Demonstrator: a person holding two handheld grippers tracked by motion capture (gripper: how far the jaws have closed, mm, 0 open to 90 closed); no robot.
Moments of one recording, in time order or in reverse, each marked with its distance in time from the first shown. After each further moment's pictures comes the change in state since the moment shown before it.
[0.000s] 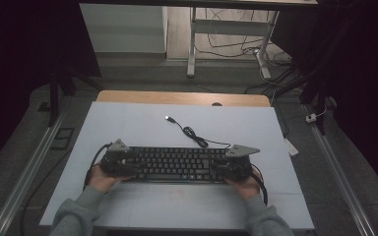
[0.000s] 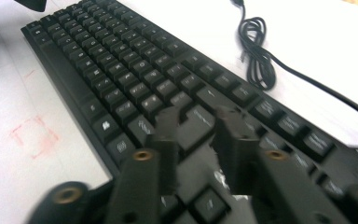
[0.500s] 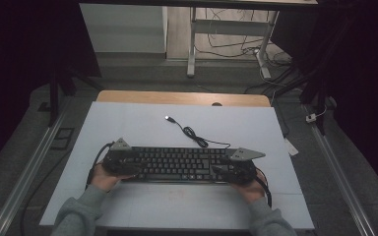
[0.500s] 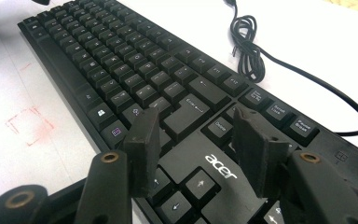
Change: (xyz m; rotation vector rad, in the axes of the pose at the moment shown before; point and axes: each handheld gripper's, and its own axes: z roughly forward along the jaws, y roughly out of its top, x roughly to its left) left arm -0.005 0.008 0.007 -0.021 -0.005 0.018; right arm -0.001 -0.007 -0.005 -0.017 -0.012 -0.012
